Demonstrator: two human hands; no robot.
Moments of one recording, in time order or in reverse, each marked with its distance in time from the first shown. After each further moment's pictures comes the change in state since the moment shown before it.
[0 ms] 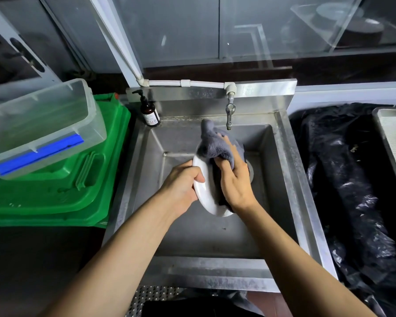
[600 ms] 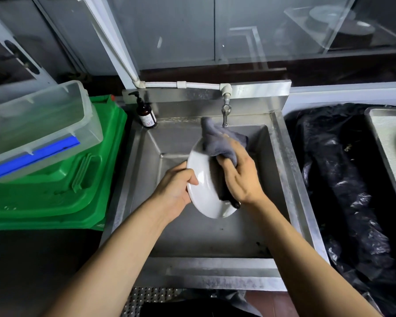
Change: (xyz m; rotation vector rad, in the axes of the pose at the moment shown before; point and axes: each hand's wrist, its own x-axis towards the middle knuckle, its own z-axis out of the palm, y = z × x) left_hand -0.001 -0.008 -0.010 -0.010 -0.066 0.042; right_hand 0.015 0.010 -0.028 -0.202 -0.019 -0.281
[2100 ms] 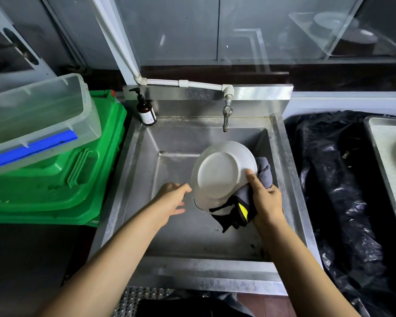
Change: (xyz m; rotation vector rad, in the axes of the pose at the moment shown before) left_hand 0.027 -0.038 -0.031 0.367 0.314 -0.281; right_hand -0.044 0.010 -0.026 0.502 0.432 0.943
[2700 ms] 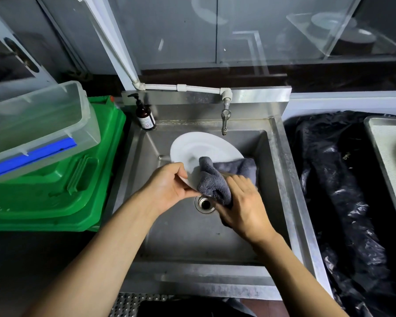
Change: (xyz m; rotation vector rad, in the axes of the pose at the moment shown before) left_hand -0.020 0.056 -0.005 -0.568 -0.337 0.058; right_hand -0.015 0.005 0.011 -0.921 -0.355 -1.320
